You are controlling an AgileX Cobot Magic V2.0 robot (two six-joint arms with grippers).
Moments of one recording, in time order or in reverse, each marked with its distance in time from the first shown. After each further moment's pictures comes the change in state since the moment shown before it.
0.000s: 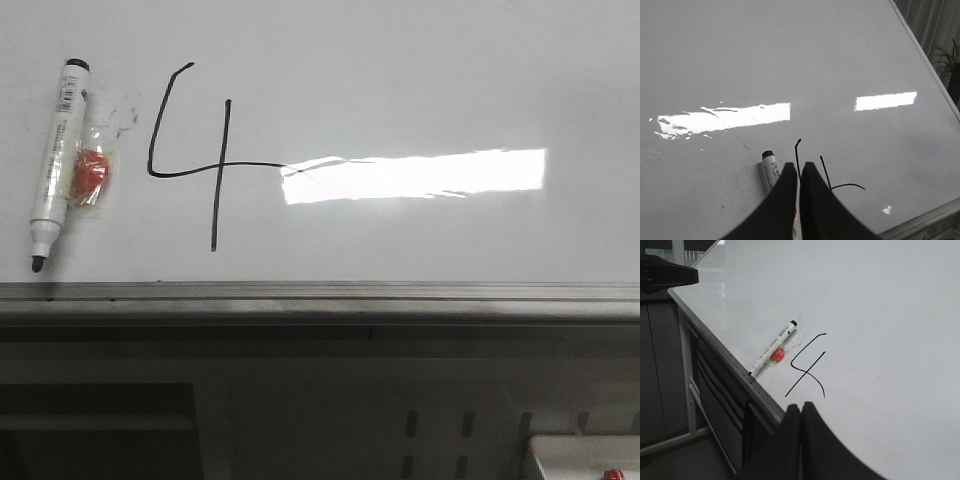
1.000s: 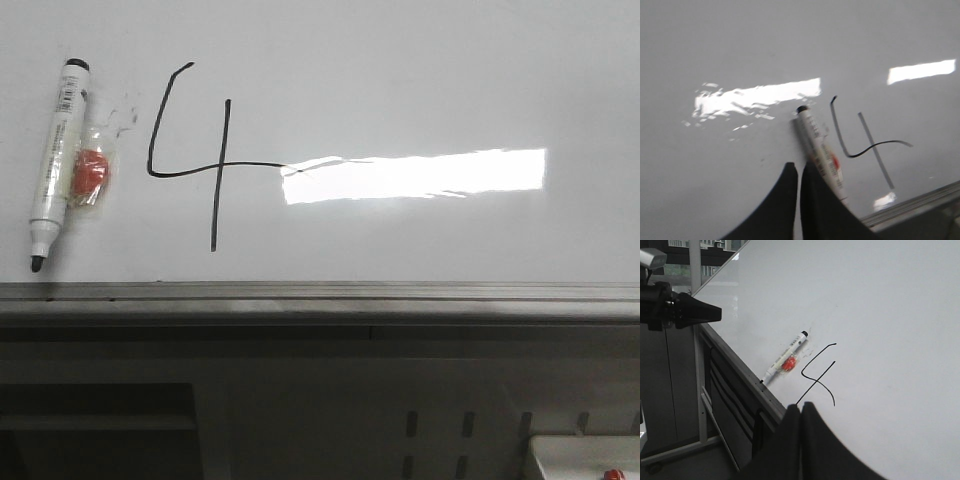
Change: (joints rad) left arm 0.125 -0.003 0.122 0.099 0.002 0.002; right arm -0.005 -0.040 0.005 -0.002 0.006 0.002
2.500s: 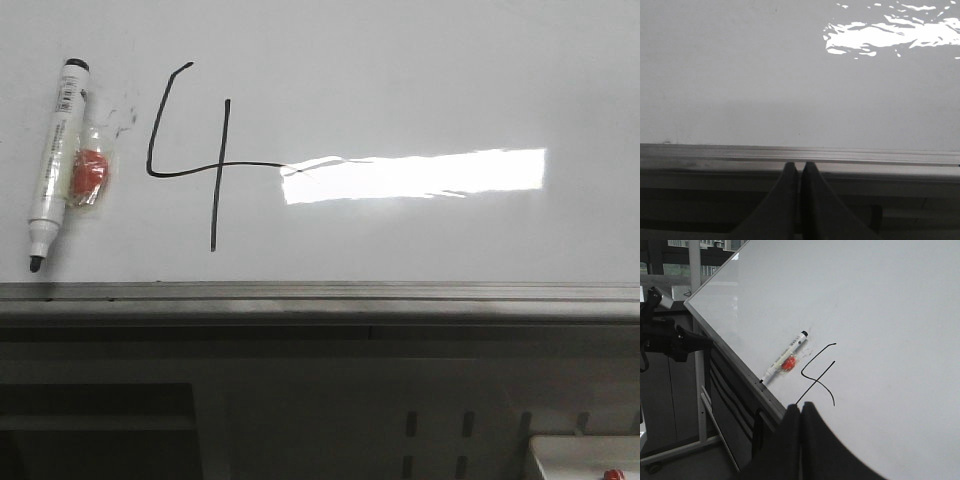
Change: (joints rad) left arm 0.448 -0.120 0.156 0.031 0.172 0.000; right arm 0.000 0.000 0.000 0.000 0.000 0.000
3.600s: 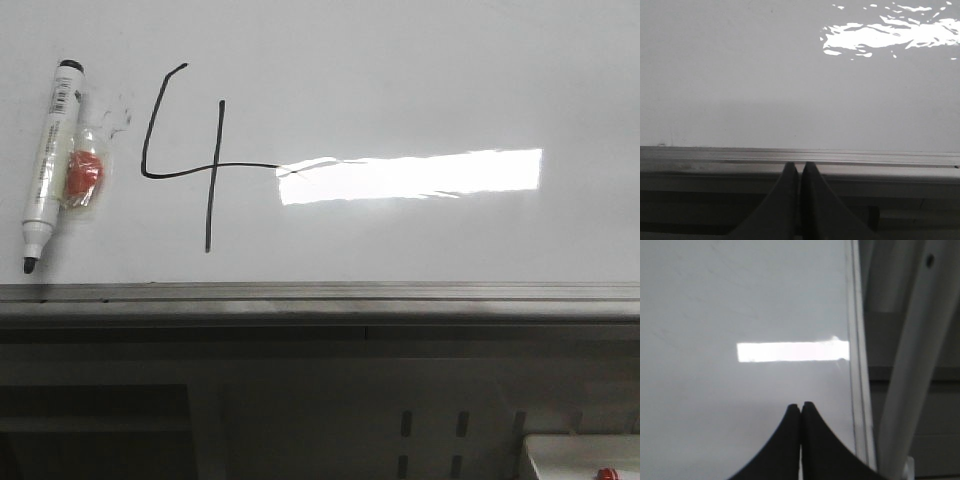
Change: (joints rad) left arm 0.000 0.000 0.000 0.000 0.001 0.000; right arm -1.081 -0.020 0.208 0.117 -0.242 0.000
